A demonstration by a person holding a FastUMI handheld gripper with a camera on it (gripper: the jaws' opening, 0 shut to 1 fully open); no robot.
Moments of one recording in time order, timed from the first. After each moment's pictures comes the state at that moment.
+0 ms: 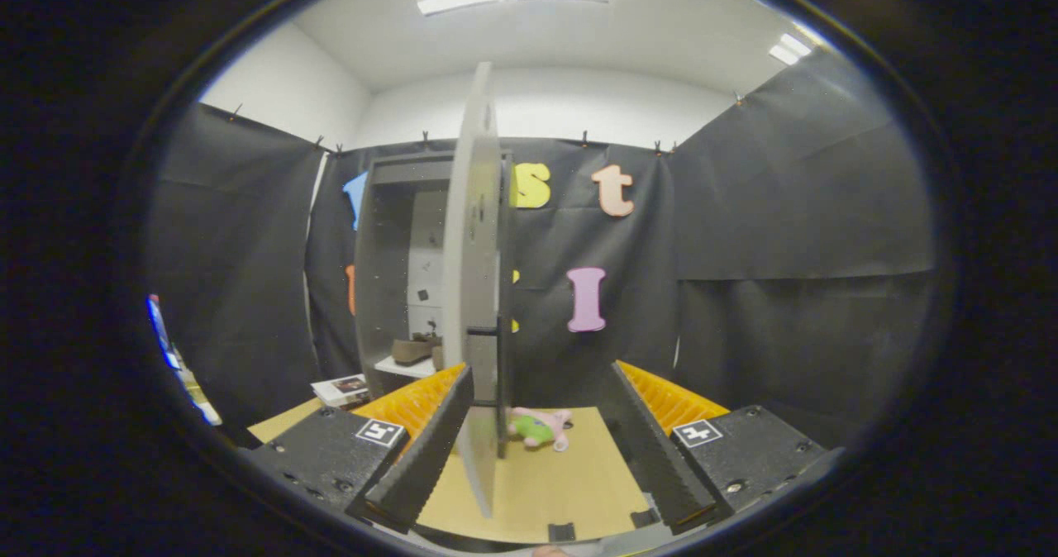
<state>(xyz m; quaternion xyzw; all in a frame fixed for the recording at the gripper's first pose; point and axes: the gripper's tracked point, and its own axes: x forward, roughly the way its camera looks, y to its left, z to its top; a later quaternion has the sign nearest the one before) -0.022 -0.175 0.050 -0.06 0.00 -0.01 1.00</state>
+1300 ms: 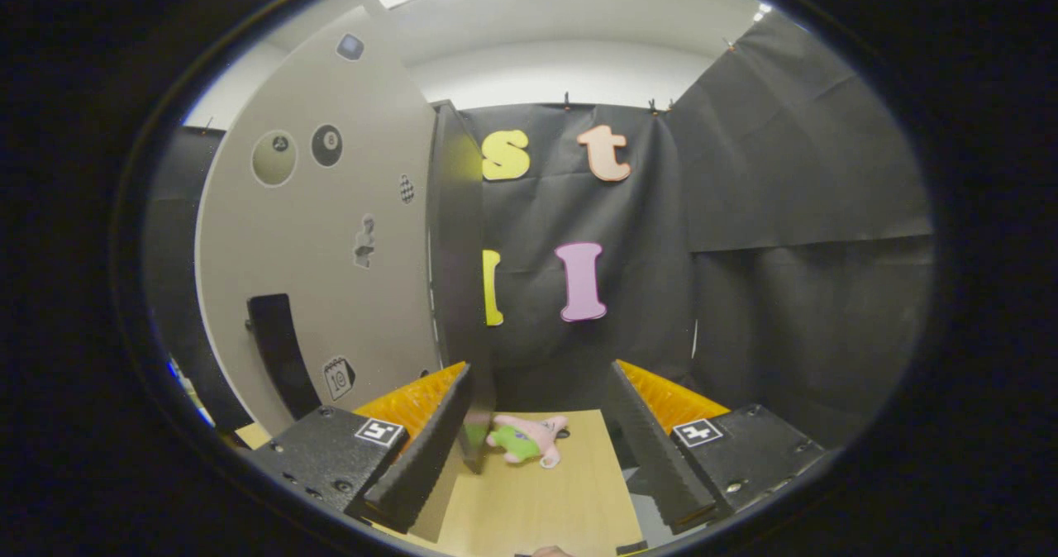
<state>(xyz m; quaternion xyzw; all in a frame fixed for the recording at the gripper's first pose) 0.129 -0.209 0.028 -0.02 0.03 0.04 1.00</state>
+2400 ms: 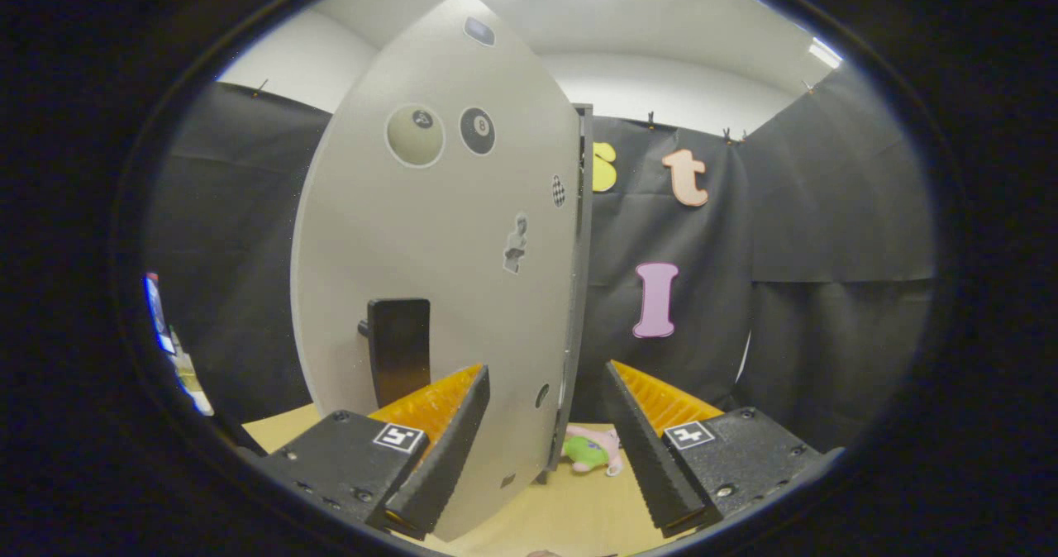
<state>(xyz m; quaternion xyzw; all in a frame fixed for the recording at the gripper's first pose) 0.103 -0.025 0.016 -0.08 0.01 0.08 0.99</state>
